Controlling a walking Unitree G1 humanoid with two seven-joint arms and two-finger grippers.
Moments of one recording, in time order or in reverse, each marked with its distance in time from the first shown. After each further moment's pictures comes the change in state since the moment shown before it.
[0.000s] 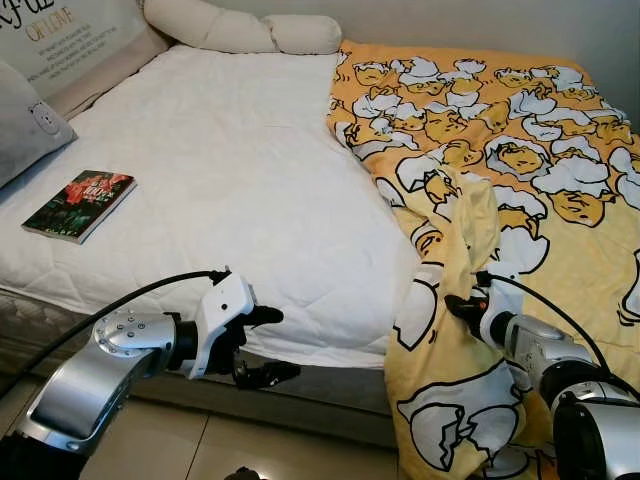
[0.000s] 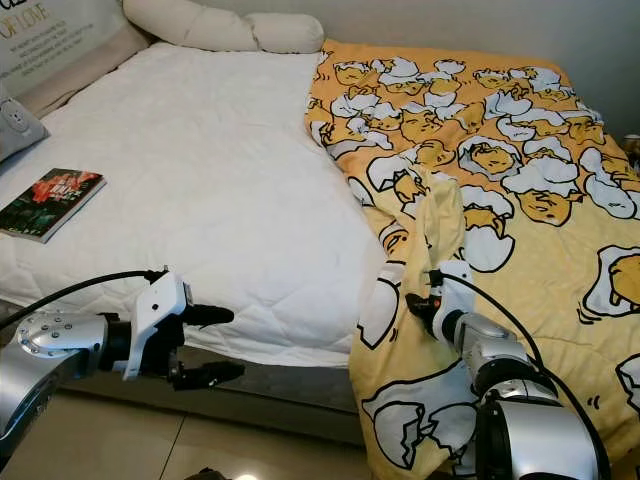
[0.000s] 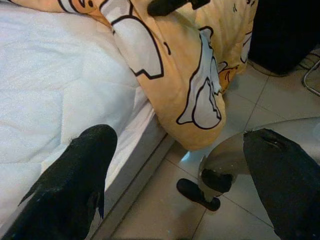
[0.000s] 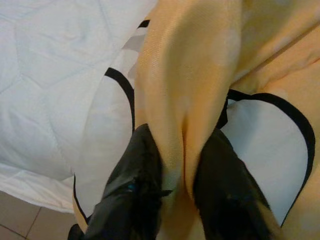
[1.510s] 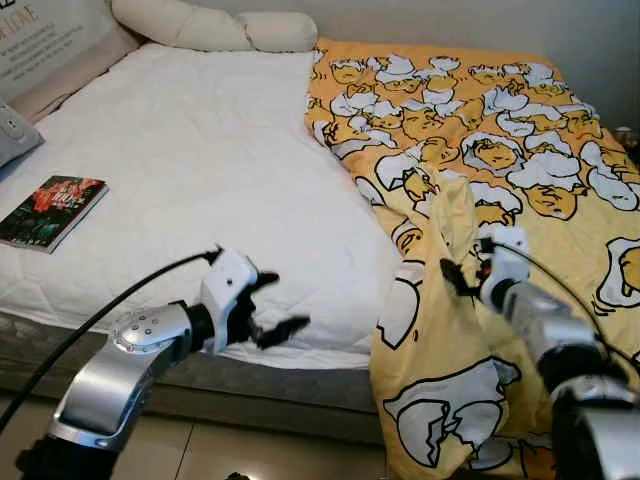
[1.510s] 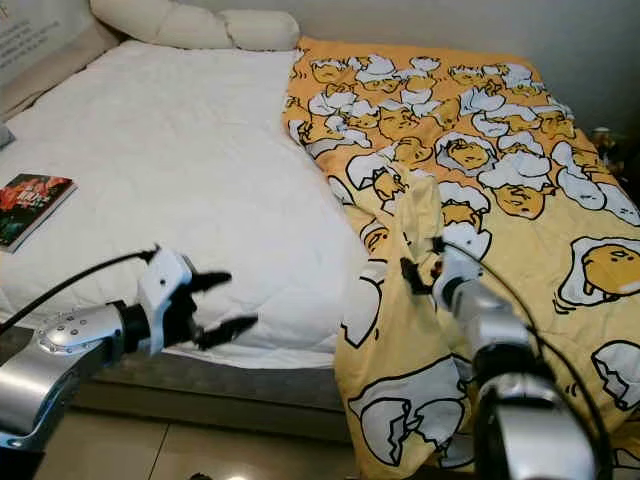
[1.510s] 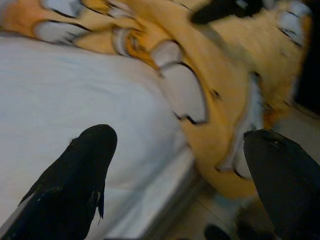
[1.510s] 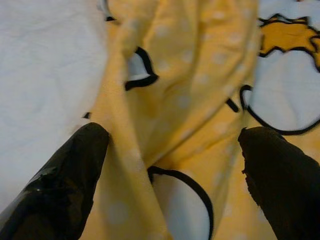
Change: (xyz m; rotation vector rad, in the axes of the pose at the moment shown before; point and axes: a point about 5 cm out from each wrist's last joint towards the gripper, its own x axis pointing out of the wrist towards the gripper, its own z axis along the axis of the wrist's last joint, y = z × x) left arm 0.011 0.011 0.009 -0.021 -0.120 0.215; right arm -0.002 0.003 0.049 -0.071 -0.144 -0.092
